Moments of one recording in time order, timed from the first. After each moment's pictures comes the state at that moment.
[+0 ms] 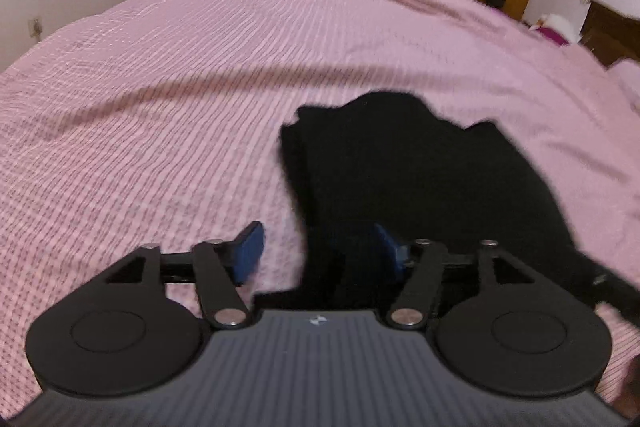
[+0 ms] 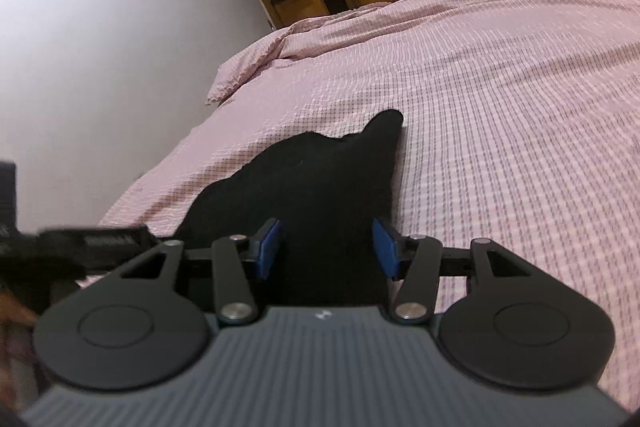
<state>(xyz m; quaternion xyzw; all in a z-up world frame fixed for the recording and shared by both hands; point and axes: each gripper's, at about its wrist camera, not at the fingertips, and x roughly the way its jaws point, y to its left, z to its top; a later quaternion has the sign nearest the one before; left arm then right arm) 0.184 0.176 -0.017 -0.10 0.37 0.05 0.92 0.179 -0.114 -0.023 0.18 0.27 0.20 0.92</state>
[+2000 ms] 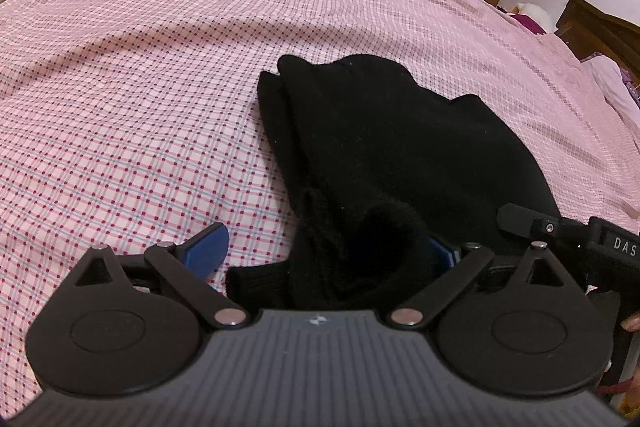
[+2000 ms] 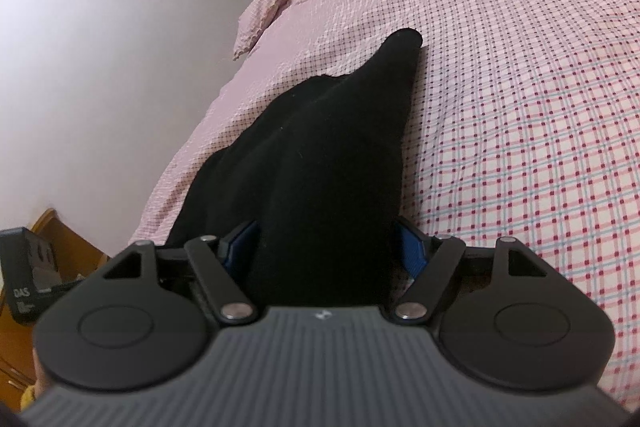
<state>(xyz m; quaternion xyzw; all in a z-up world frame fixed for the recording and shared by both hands) 0.198 0.191 -0.038 -0.14 0.40 -0.02 0.91 0.260 -0.125 -0.061 0.26 0.37 0.30 0.84</state>
